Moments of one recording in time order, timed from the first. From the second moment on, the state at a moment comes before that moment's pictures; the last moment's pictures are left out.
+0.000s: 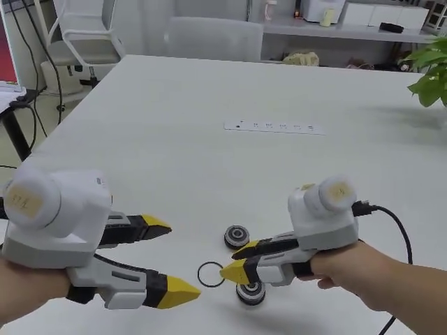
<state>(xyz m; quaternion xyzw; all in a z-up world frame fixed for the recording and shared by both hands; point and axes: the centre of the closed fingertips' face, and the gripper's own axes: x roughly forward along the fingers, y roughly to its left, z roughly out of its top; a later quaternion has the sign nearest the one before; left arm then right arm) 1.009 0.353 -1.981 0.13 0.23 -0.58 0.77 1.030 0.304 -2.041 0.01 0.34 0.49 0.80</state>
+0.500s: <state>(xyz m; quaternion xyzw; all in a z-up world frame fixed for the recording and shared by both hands) 1.014 0.336 -1.974 0.12 0.23 -0.60 0.76 1.031 0.286 -2.024 0.01 0.32 0.48 0.81</state>
